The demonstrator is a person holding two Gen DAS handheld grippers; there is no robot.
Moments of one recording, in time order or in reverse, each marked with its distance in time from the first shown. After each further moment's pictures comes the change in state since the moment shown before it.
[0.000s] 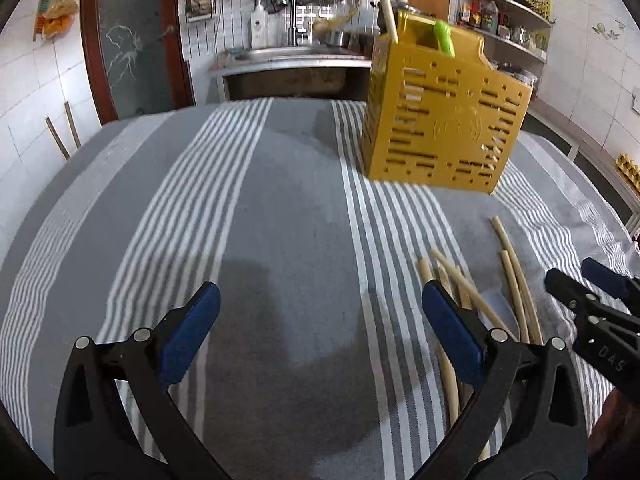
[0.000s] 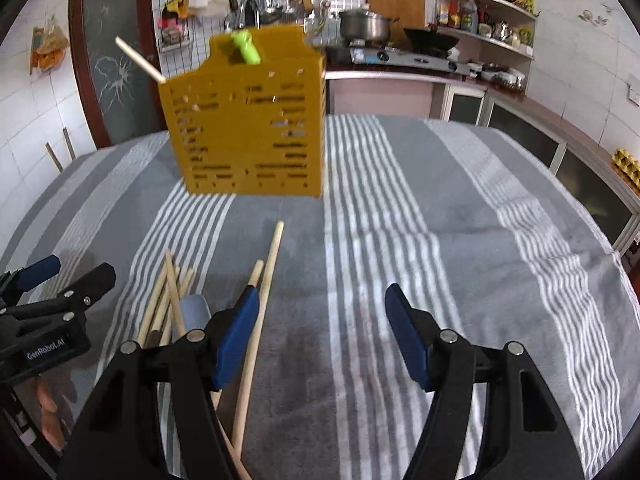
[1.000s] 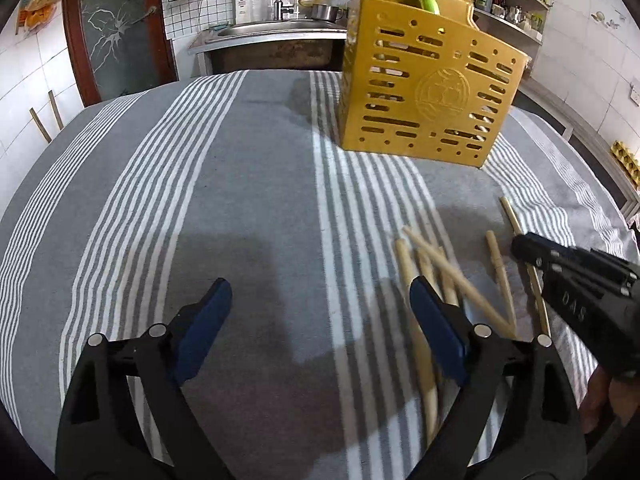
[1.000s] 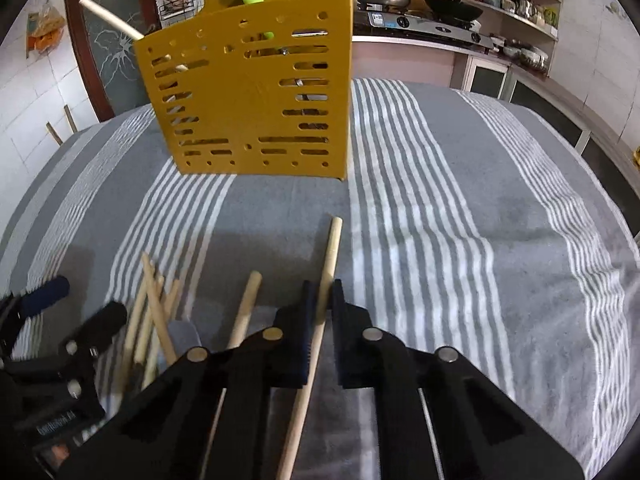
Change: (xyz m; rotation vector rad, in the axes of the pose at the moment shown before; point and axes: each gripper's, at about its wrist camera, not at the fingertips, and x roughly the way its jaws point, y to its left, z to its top) left arm 0.020 -0.024 -0.001 0.018 0.086 -0.037; right arm 0.029 0.006 0.015 -0.035 0.104 0.024
